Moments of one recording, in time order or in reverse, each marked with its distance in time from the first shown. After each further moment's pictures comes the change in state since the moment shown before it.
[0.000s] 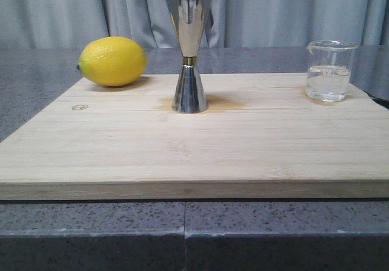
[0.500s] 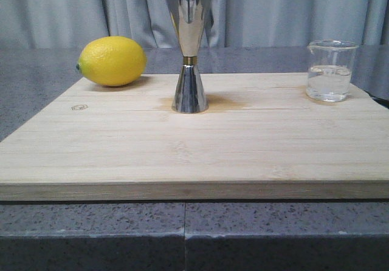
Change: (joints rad) left arm 0.000 0.000 -0.061 -0.082 -0.006 0.000; right arm 0.000 0.000 -0.106 0.107 0.147 0.000
